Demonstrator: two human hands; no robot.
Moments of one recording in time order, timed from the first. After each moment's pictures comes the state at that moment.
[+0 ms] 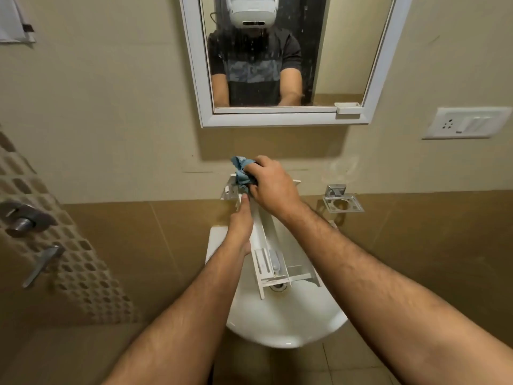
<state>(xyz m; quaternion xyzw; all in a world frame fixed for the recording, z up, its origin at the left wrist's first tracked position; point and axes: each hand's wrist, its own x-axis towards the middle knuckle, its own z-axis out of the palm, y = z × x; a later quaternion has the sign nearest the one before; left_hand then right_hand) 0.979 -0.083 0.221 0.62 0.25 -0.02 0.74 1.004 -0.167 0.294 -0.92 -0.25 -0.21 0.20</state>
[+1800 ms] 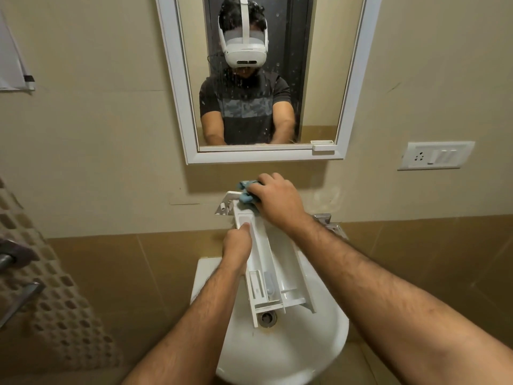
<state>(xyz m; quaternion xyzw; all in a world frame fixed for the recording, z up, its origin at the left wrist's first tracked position) 0.982 -0.110 0.261 0.72 0.22 0.03 0.66 1.033 -0.214 0.324 -0.92 -0.26 -0.29 0.04</state>
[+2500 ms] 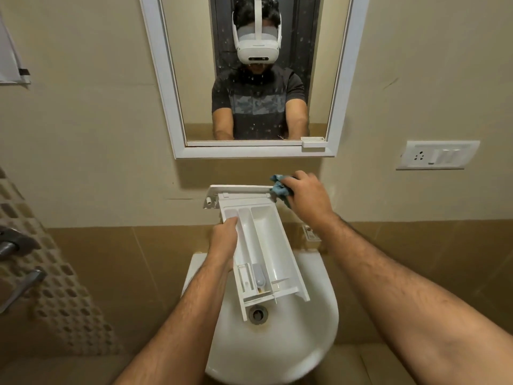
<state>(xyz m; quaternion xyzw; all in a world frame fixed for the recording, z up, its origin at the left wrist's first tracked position) 0.988 -0.118 0.251 0.62 0.21 0.05 0.76 1.056 -0.307 0.306 -0.93 -0.19 -0.27 0.14</state>
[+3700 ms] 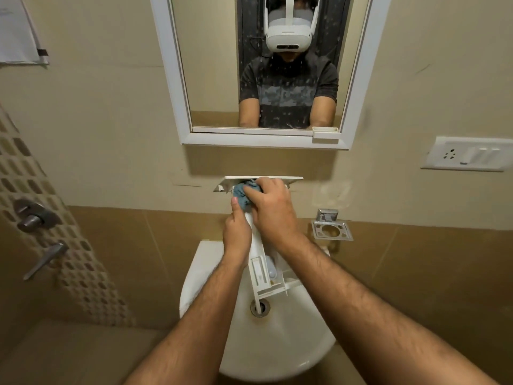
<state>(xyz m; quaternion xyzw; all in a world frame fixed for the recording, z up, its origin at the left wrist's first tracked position) 0.992 -0.157 0.237 0.66 0.21 0.19 0.70 1.006 -0.240 0.287 -0.87 -0.28 -0.34 0.22</state>
